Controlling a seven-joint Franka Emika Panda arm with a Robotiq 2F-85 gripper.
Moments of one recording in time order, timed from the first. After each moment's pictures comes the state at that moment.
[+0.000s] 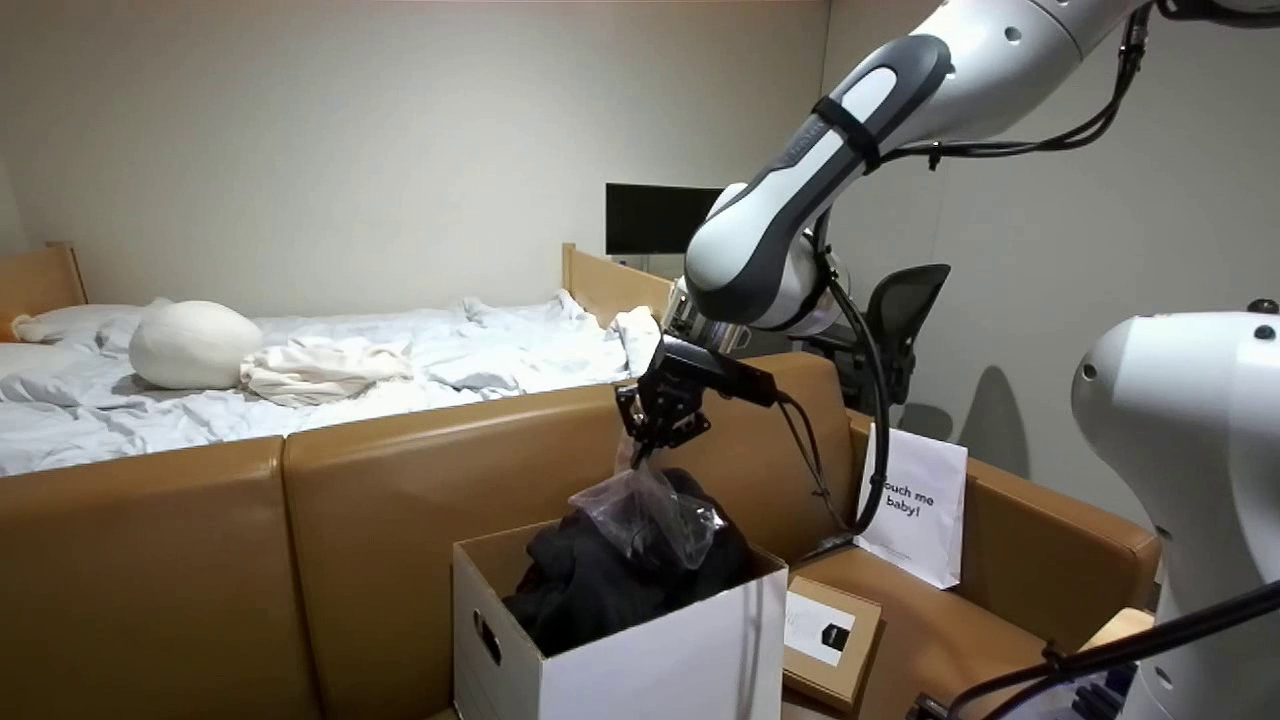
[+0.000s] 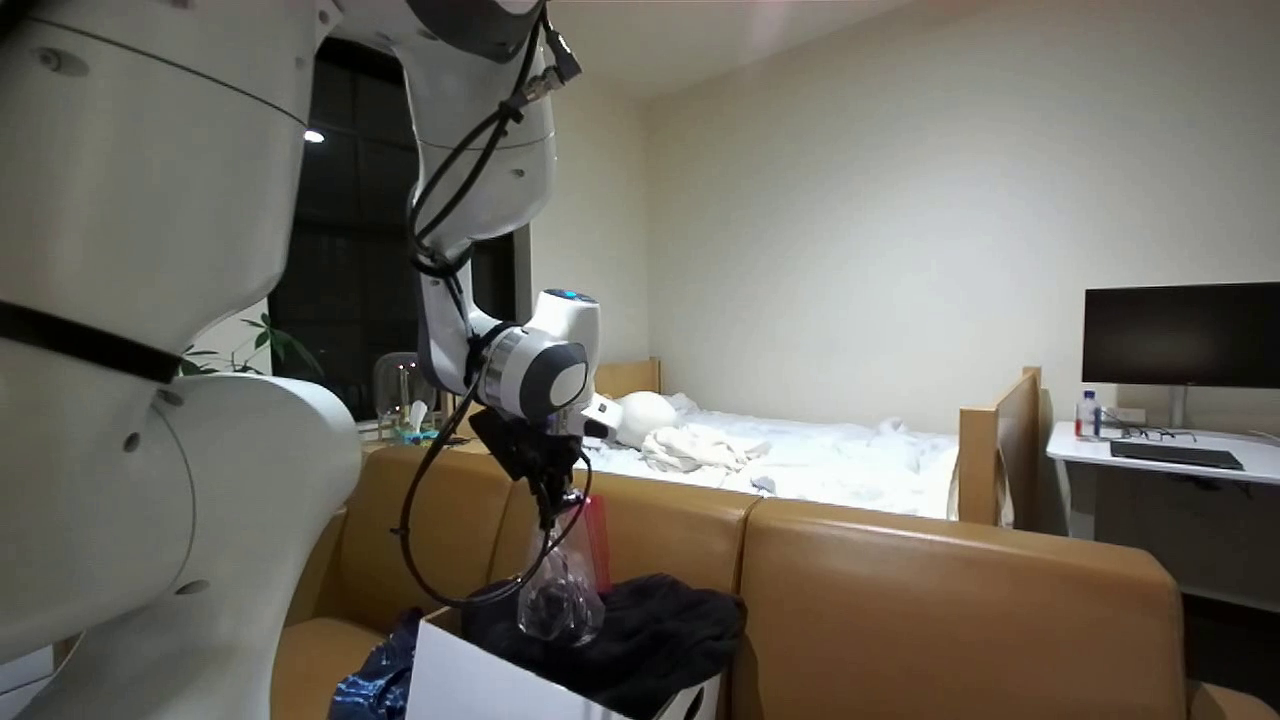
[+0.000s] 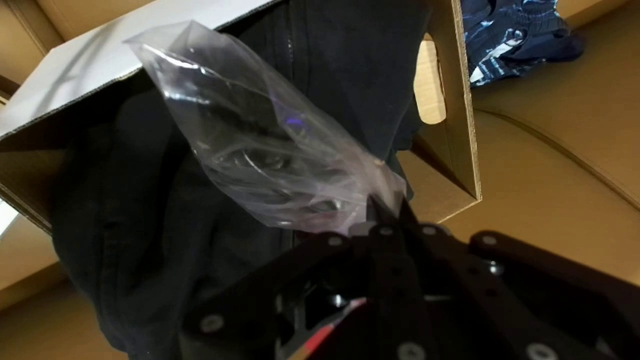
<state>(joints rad) 1.82 -0.27 -1.63 -2.55 0.04 2.83 0.52</state>
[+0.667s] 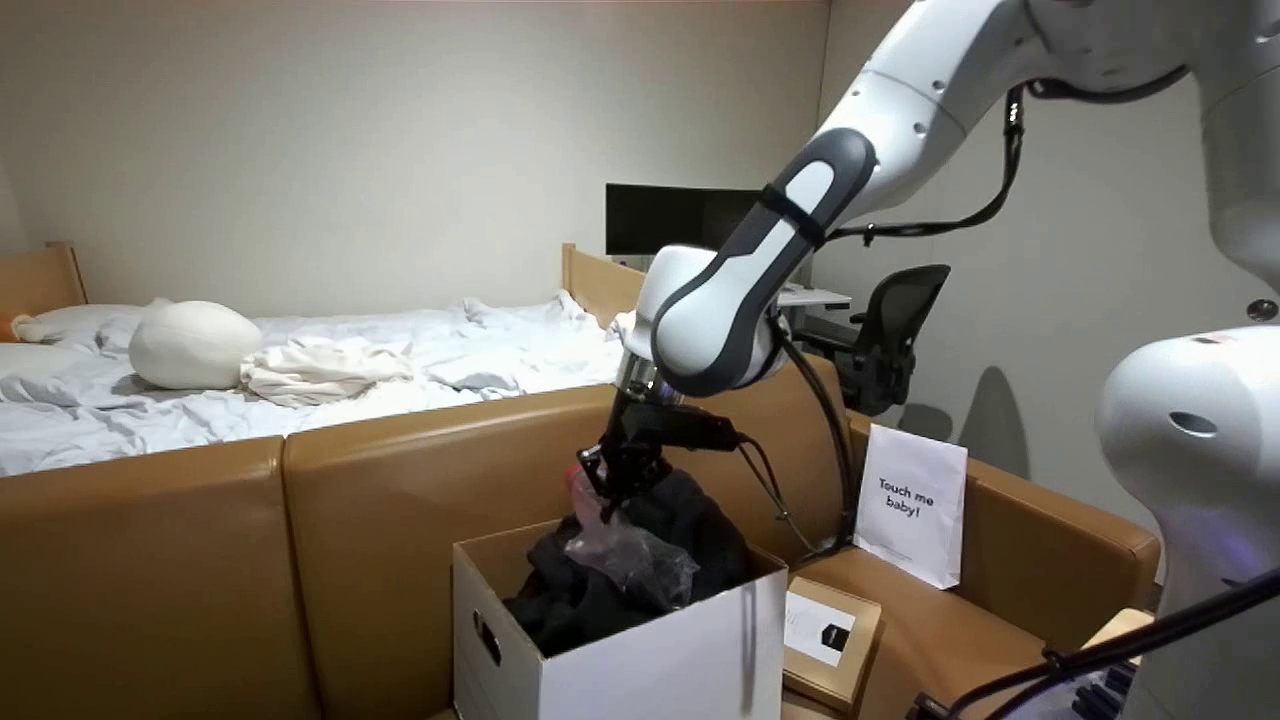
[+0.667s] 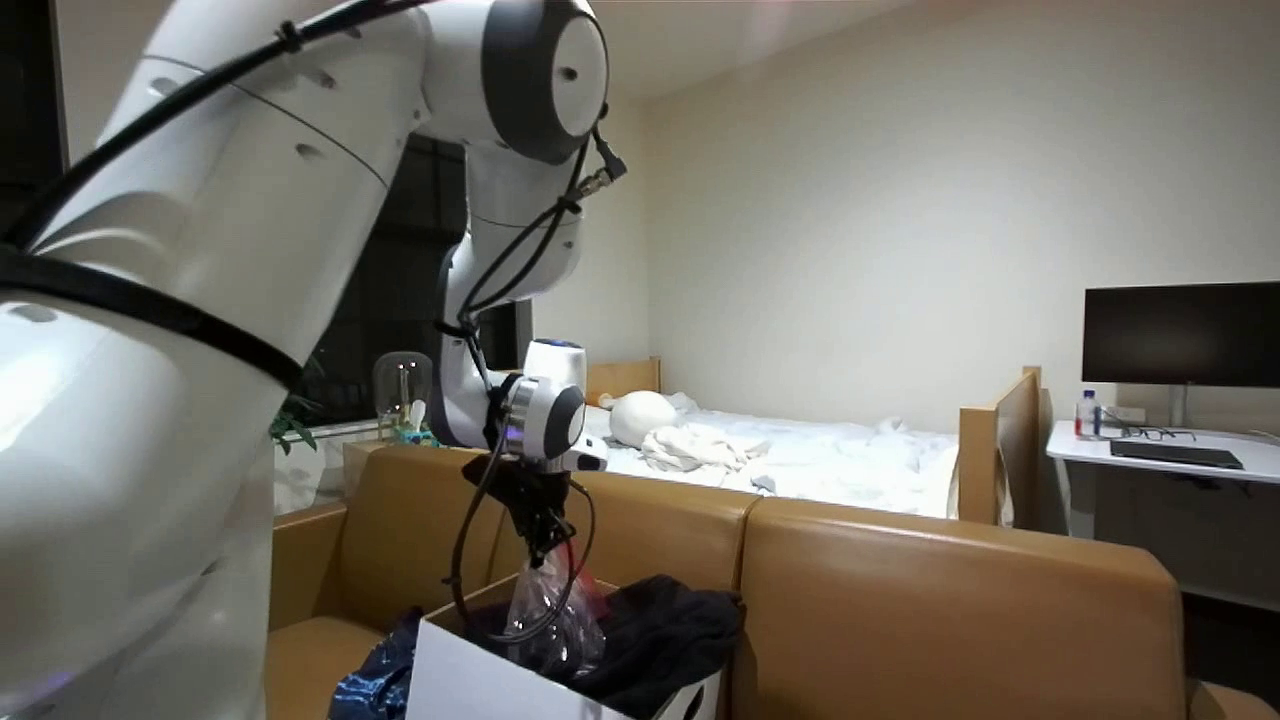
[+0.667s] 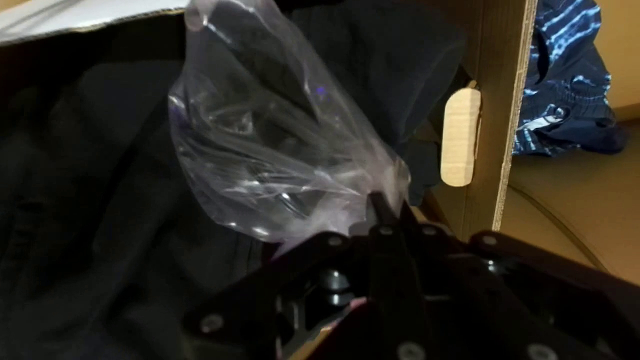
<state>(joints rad) 2.51 -0.42 -2.28 -2.40 -0.28 2.84 0.56</state>
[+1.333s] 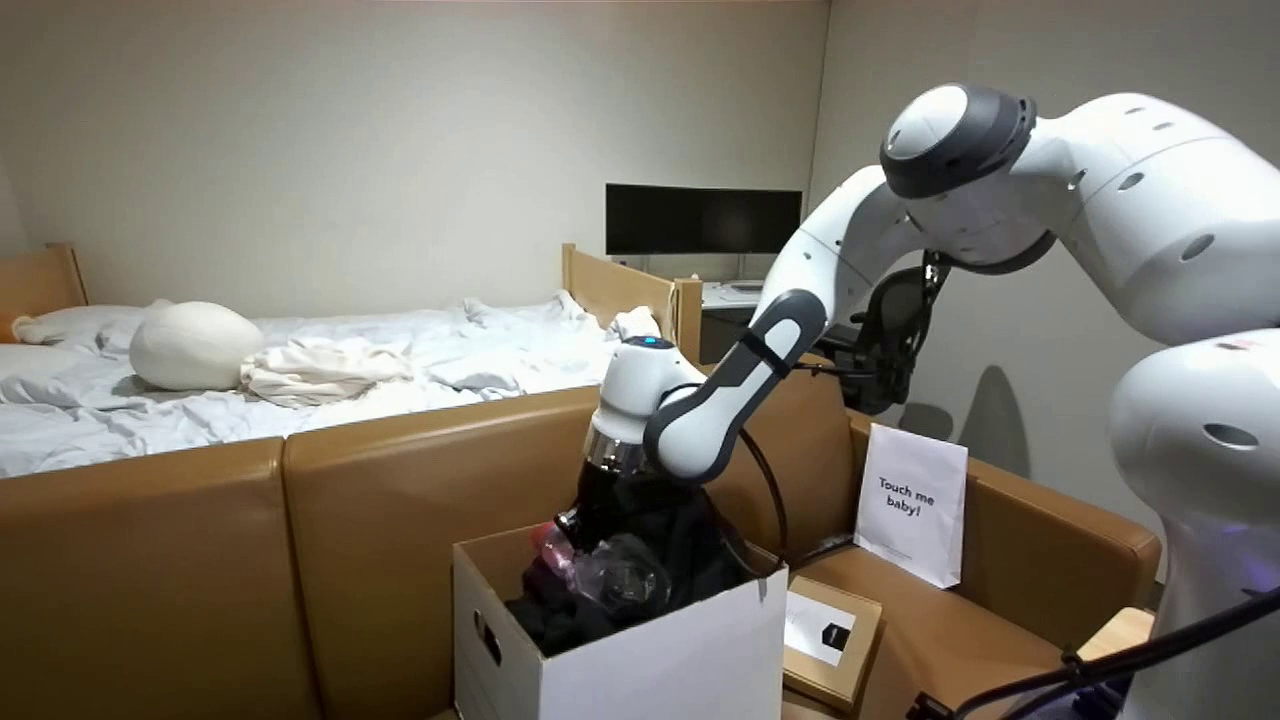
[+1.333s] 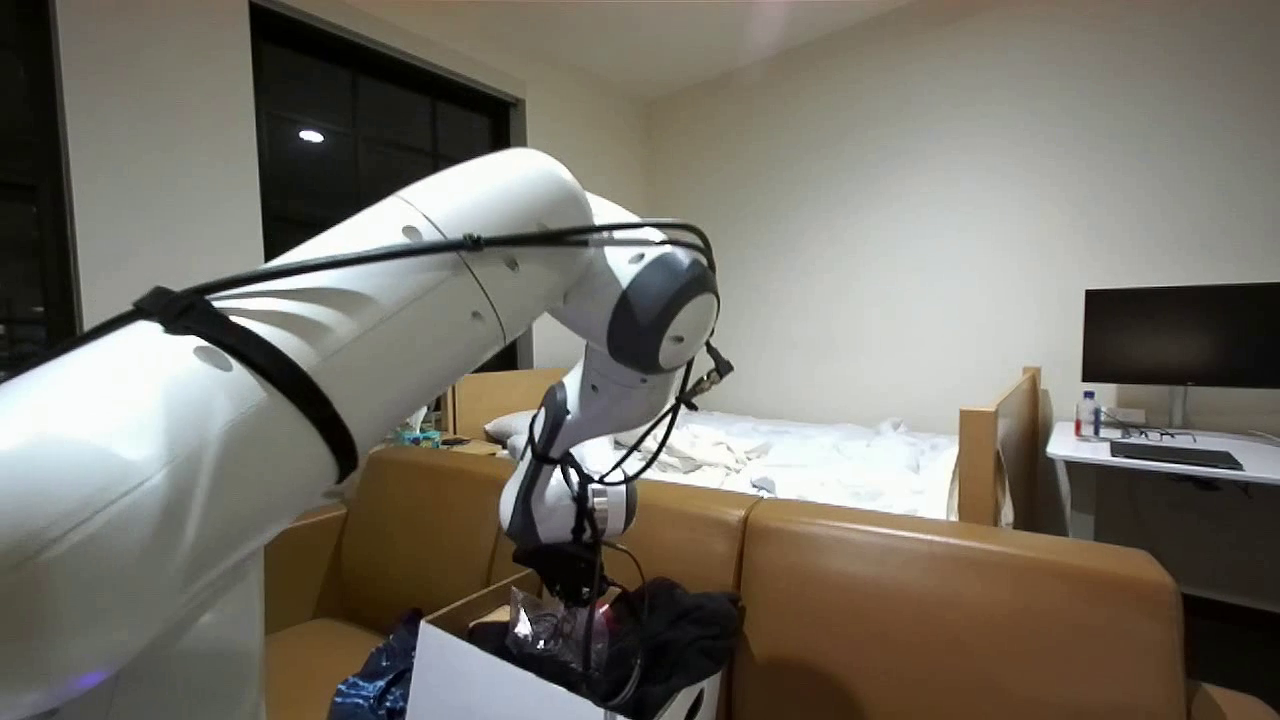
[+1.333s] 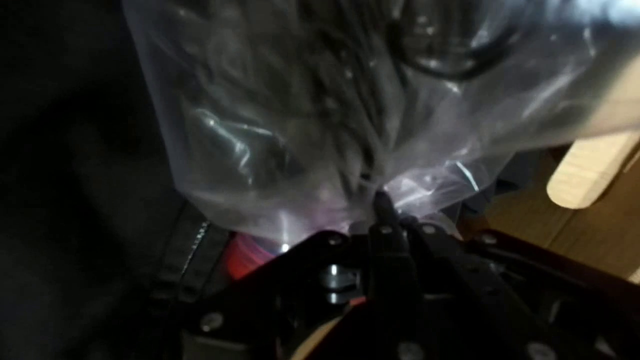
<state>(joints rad) 2.63 -0.97 -2.44 -1.96 -1.00 2.77 0.67</state>
